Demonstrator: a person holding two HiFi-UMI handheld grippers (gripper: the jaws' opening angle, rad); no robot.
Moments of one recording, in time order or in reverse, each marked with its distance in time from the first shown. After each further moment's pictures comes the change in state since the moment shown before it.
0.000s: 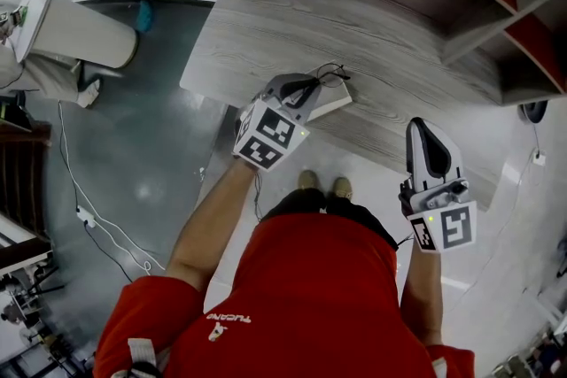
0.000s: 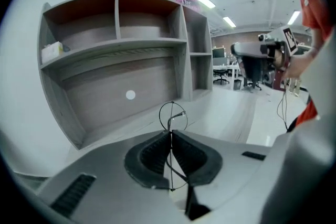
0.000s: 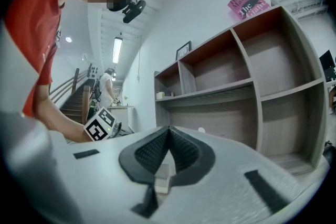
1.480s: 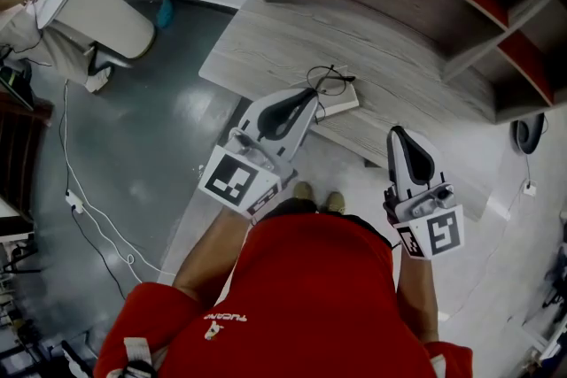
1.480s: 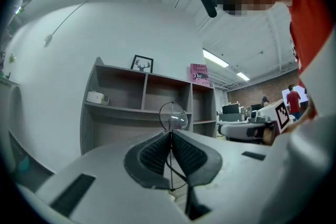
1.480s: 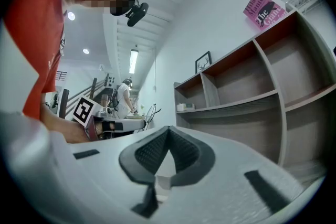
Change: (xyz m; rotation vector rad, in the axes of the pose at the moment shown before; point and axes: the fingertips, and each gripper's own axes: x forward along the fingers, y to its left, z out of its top) left arm -0.177 -0.026 0.114 -0.261 -0.609 0.173; right arm -0.020 0.077 0.042 -0.021 -0.117 0.173
